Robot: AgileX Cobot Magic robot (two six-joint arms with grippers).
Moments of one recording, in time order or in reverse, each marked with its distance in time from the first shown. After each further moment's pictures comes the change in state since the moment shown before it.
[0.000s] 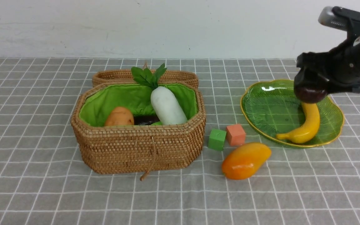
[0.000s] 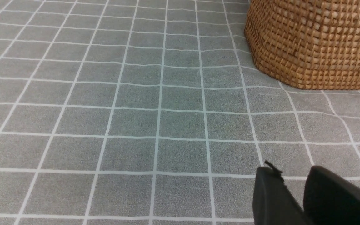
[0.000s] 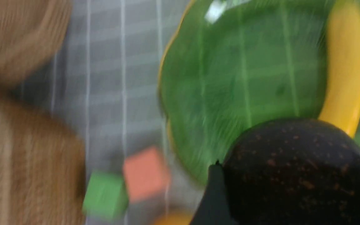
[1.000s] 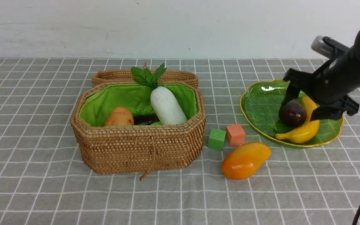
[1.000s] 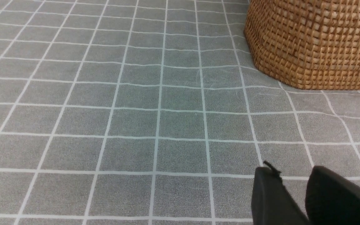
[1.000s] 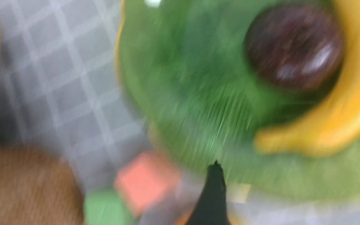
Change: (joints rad) right arm 0.073 0.052 0.074 0.009 0.047 0.300; left arm 0.000 0.000 0.000 0.000 0.000 0.000
